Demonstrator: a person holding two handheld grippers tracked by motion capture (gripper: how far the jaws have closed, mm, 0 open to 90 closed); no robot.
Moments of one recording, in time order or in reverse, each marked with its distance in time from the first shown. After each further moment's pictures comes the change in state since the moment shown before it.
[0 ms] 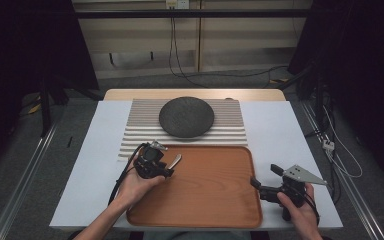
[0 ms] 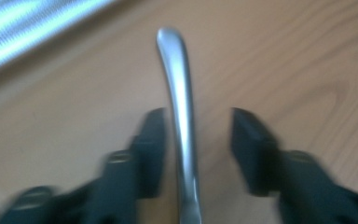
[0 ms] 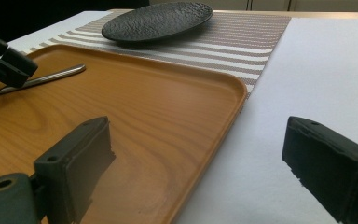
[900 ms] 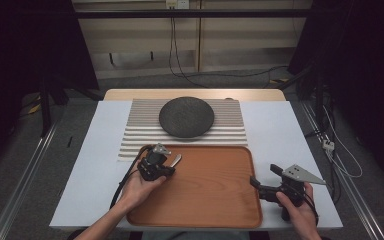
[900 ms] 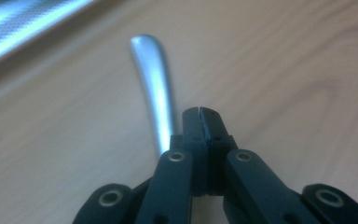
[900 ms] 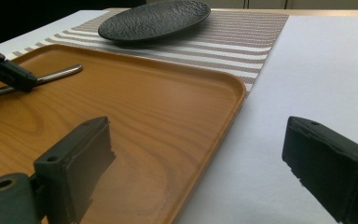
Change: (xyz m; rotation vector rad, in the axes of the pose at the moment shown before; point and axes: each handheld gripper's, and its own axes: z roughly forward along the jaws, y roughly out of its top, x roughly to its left) left arm -0.002 -0.006 0.012 -0.019 -0.038 0.057; right arm 0.002 0.000 0.002 0.006 -0.015 0.010
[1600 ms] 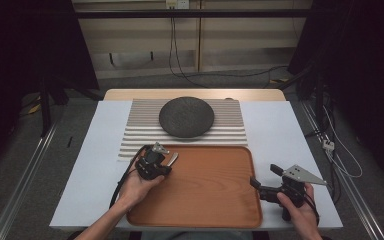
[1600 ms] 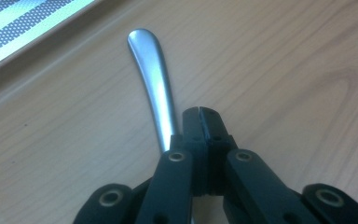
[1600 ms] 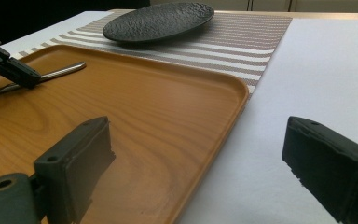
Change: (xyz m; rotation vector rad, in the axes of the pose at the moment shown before) left arm 0.003 0.000 -0.005 0.036 0.025 0.001; right arm 0.000 0.000 -0.002 -0.005 0.015 -0.010
